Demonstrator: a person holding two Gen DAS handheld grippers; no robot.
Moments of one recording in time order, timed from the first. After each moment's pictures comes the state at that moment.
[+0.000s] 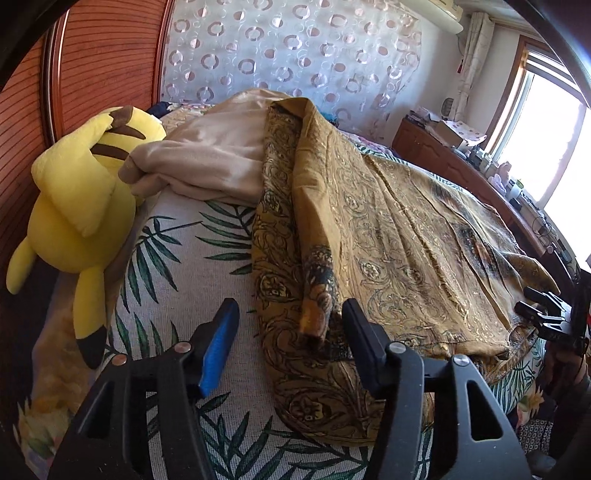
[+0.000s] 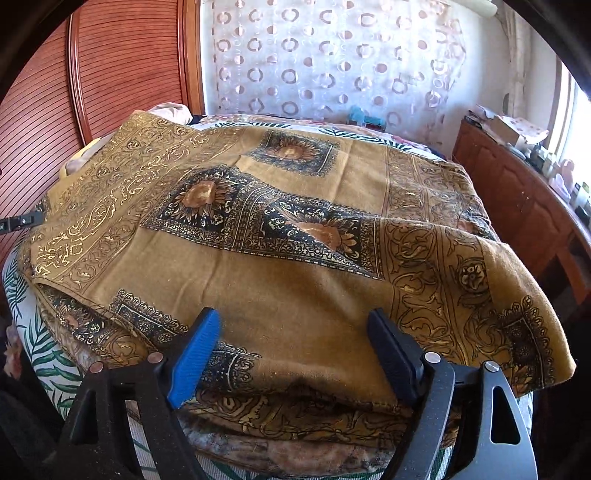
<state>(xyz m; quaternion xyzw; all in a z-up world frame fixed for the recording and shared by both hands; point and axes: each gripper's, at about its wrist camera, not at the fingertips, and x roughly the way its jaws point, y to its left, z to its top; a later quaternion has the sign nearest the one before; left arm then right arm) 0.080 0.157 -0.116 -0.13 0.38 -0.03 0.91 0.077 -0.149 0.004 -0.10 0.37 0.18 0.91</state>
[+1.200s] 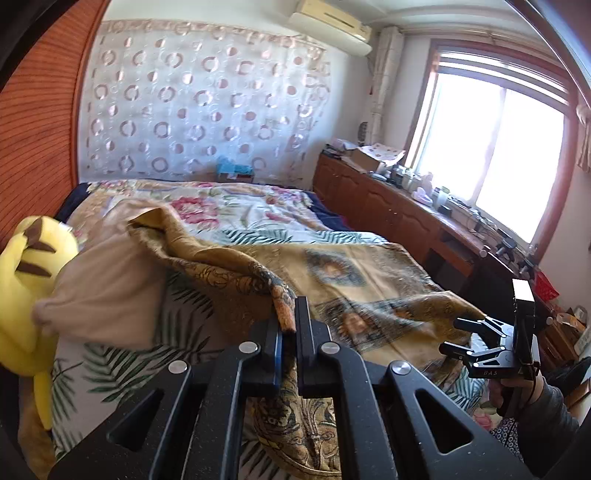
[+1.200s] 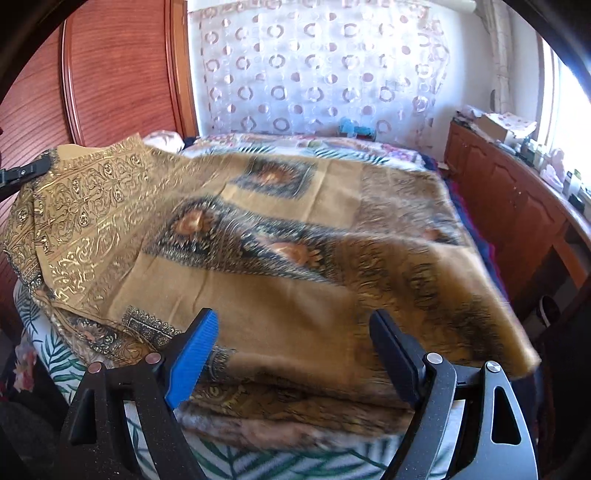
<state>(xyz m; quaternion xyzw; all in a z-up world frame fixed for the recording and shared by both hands) 0.106 0.052 -0.007 -0.08 0.27 -0.17 0.94 0.059 -0.191 0.031 -0.06 0.34 0.17 0.92</state>
